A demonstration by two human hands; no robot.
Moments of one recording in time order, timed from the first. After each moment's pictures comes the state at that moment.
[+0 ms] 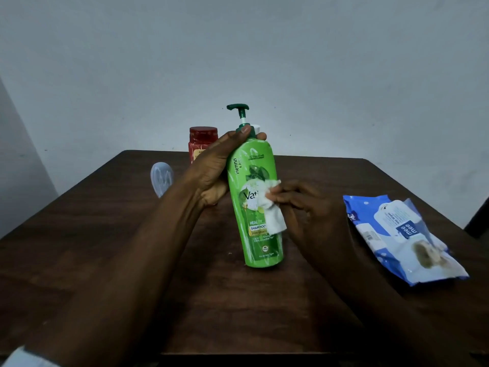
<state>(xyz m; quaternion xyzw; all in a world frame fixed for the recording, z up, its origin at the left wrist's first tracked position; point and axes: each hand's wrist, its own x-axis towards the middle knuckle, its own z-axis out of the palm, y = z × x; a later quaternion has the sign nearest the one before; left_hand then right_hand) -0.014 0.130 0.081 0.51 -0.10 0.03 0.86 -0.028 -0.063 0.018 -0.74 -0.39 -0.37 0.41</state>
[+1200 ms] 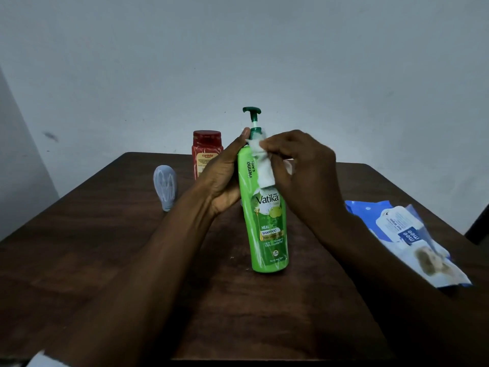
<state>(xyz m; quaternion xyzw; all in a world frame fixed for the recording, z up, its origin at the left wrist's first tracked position) -0.010 0.122 0.071 0.40 -0.14 -0.05 0.91 -0.011 -0.026 0.084 -0.73 -0.36 -0.45 0.37</state>
